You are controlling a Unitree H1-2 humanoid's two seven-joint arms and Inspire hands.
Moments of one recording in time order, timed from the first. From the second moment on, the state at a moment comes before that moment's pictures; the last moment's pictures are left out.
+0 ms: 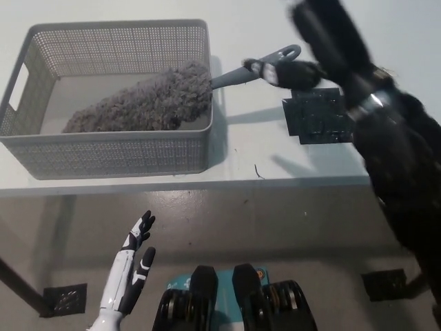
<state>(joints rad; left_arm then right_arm) -0.03 0.11 -0.11 0.23 0.24 -0.43 0.15 -0.91 -0.22 0.34 0.00 -0.65 0.14 0.23</state>
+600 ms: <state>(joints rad) -0.02 0.11 -0.12 0.23 0.24 -0.43 0.14 -1.19 -0.16 0.56 0.62 -0.79 0.32 0.38</state>
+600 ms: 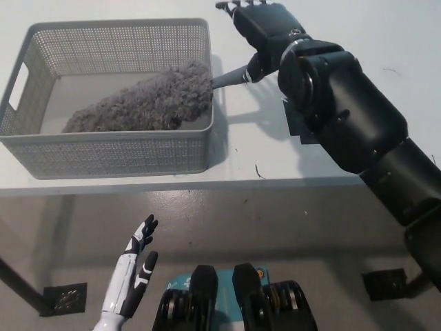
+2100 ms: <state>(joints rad) -0.02 0.12 -0.13 0.24 0.23 -0.43 0.10 -1.16 -0.05 0.61 1.00 -0.80 0.32 0.12</state>
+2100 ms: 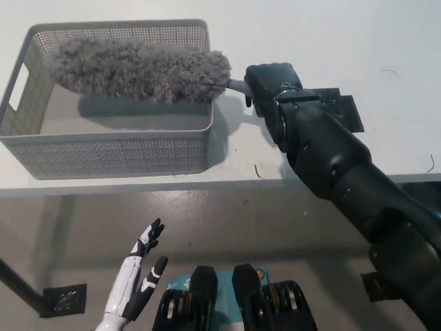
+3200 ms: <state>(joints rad) 0.00 0.12 -0.13 0.25 0.23 -0.43 0.08 -1.08 0.08 -0.22 0.69 -0.27 0.12 -0.13</state>
